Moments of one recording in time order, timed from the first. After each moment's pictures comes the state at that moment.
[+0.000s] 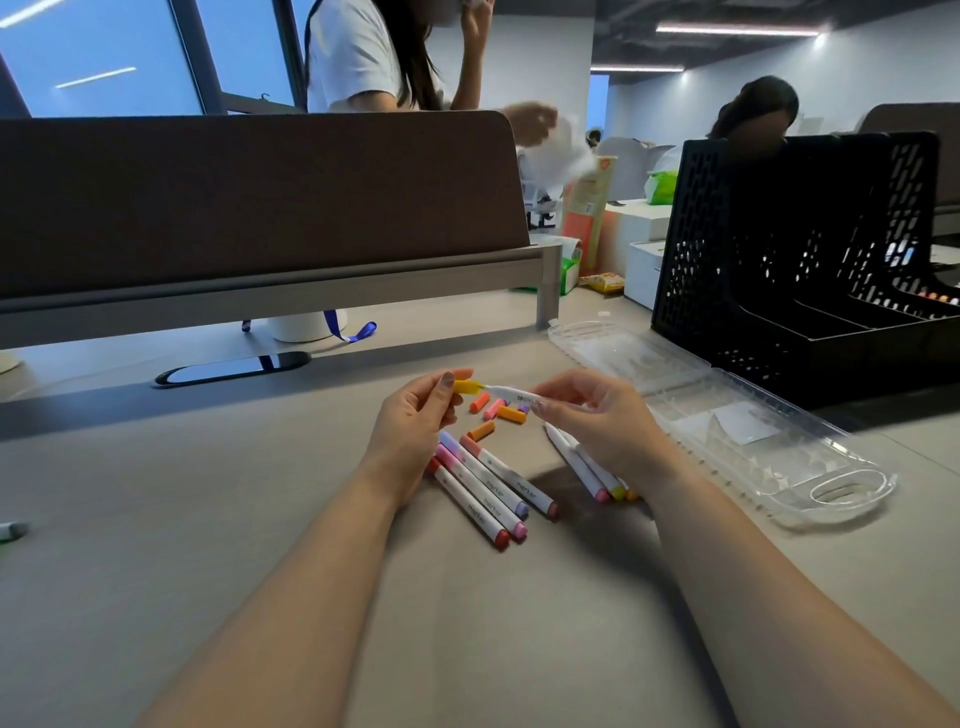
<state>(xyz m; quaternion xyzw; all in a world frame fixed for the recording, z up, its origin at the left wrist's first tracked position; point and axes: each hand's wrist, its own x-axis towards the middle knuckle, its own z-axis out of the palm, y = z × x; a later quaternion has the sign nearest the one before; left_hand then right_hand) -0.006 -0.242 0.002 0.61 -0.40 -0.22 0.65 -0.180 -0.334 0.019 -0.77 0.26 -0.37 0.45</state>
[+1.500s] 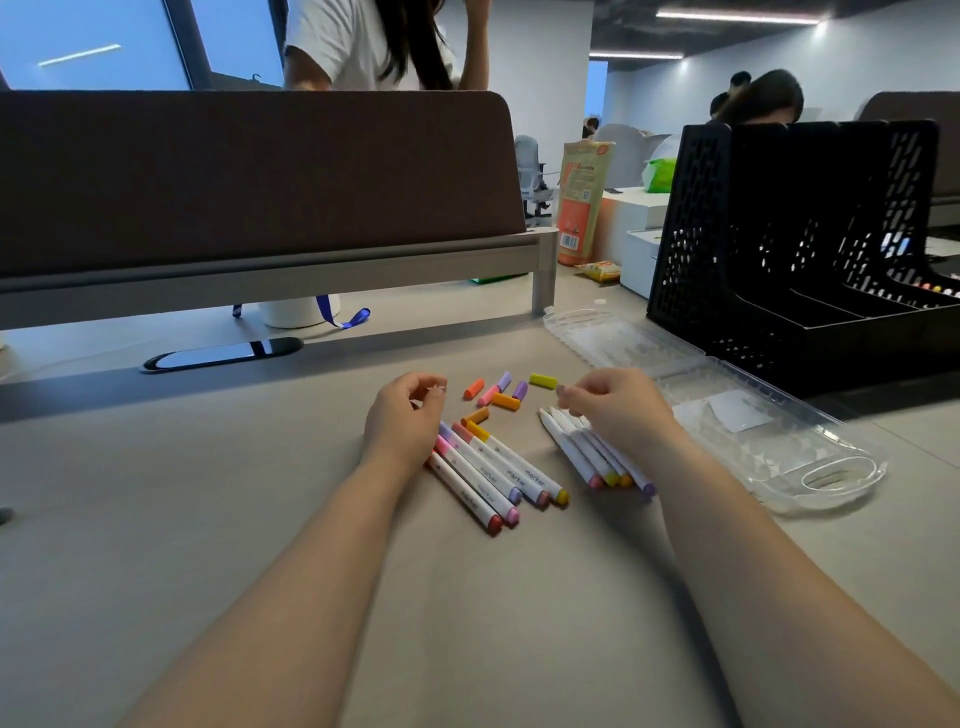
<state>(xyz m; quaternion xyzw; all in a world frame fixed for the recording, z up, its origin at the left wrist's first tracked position) 0.006 -0.255 -0.017 0.76 -0.39 -0.06 0.52 -0.186 -0.353 0.016 -0.78 0.46 -0.26 0.32</state>
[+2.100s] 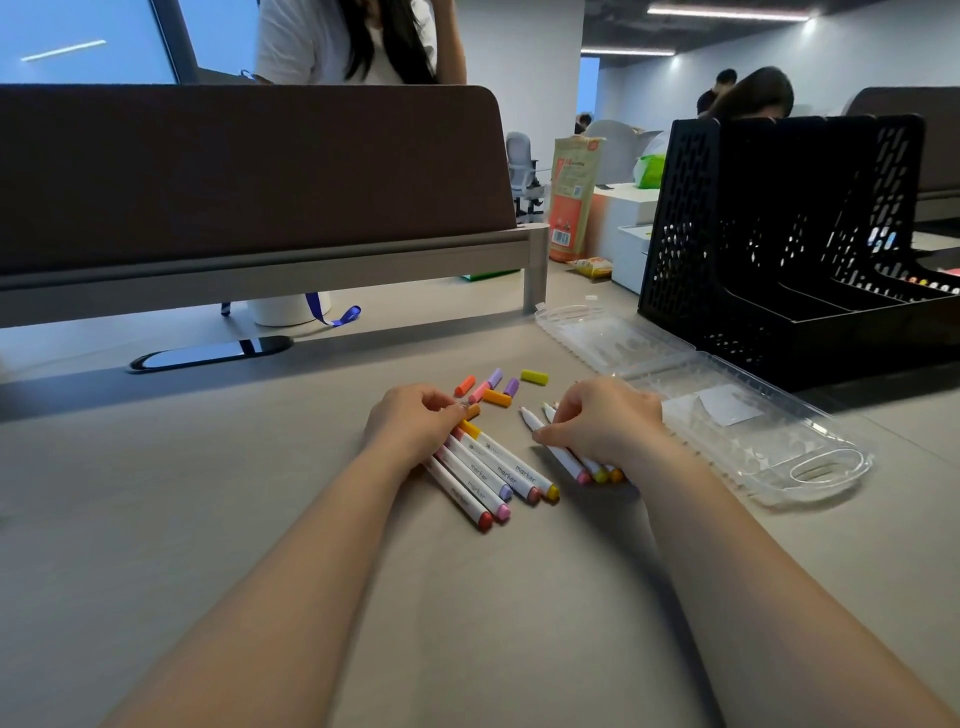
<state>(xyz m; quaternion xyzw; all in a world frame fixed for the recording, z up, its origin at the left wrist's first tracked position) 0.003 -0.265 -0.012 0.82 -0.40 -0.14 0.39 -0.182 -0.349 0.013 -0.85 0.49 -0.14 0.13</state>
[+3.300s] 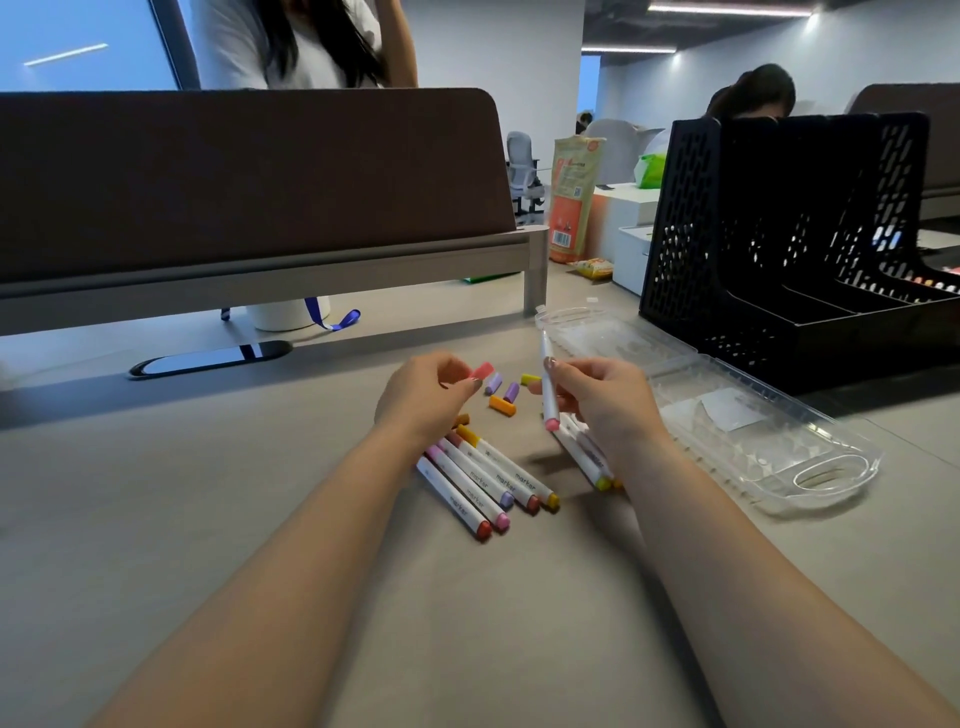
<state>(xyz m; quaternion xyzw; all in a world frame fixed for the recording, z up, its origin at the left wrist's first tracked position) -0.016 -0.267 0.020 0.76 -0.47 -0.11 0.44 -0.177 -0.340 0.021 -0.62 0.37 -0.41 0.56</state>
